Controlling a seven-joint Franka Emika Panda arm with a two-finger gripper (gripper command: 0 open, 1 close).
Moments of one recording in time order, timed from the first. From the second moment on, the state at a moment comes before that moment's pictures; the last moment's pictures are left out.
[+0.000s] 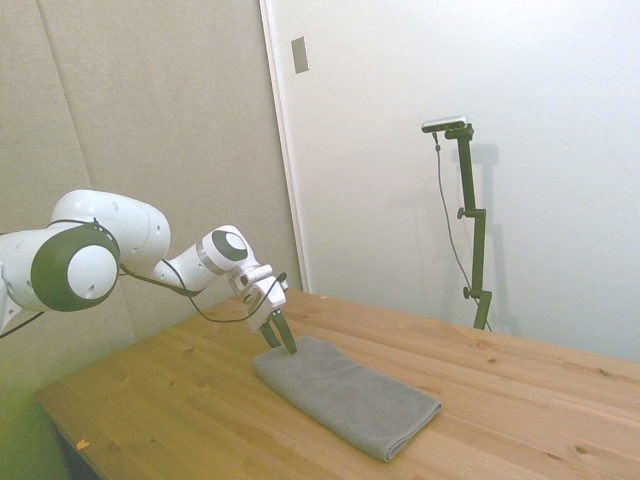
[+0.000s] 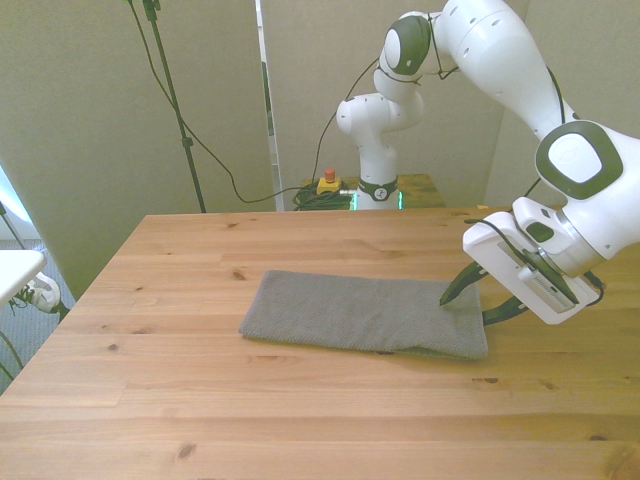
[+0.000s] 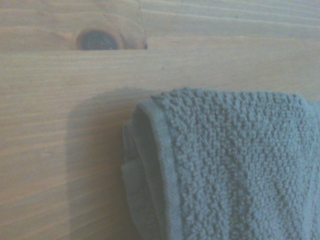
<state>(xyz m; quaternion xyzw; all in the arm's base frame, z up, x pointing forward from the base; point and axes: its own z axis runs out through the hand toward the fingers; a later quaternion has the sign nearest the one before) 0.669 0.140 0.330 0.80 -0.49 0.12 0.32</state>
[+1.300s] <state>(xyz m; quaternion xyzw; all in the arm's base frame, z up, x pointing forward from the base) 0.637 0.107 0.416 0.81 -0.50 0.15 0.26</state>
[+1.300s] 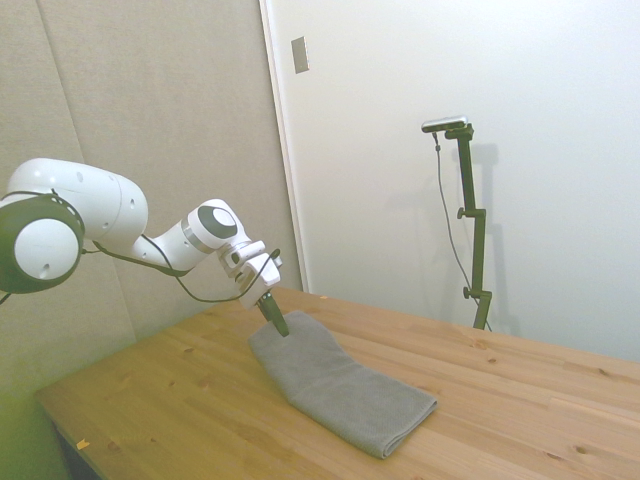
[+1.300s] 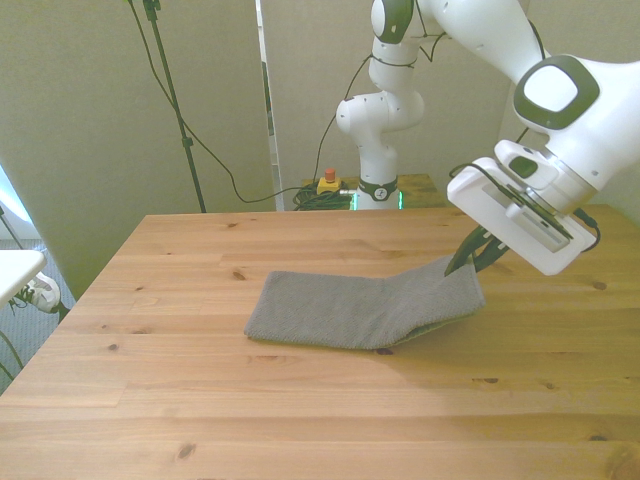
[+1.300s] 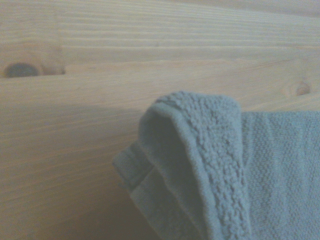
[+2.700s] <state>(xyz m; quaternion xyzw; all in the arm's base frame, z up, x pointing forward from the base) 0.564 -0.167 0.465 0.79 -0.58 0.14 0.11</state>
